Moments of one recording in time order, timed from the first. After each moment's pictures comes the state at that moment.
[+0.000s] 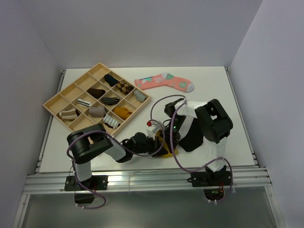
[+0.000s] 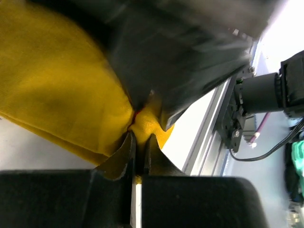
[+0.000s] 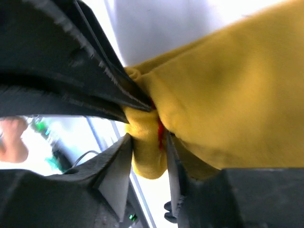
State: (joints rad) left arm -1.07 1.84 0.50 0.96 0.22 -0.77; right arm 0.52 1.98 1.17 -1.16 -0.70 -0.79
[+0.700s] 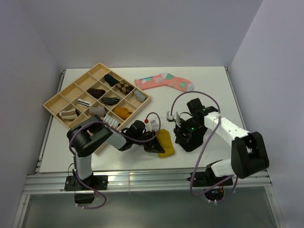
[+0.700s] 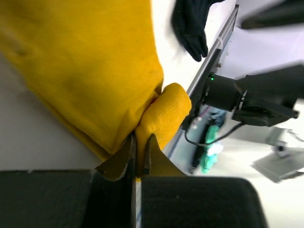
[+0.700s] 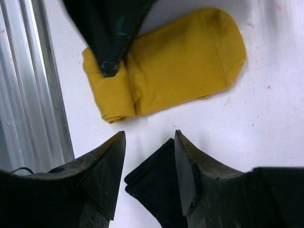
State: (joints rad) left arm -0.89 1.88 0.62 0.68 0.59 -1.09; right arm 0.32 1.40 0.84 -0.79 -0.74 -0.89
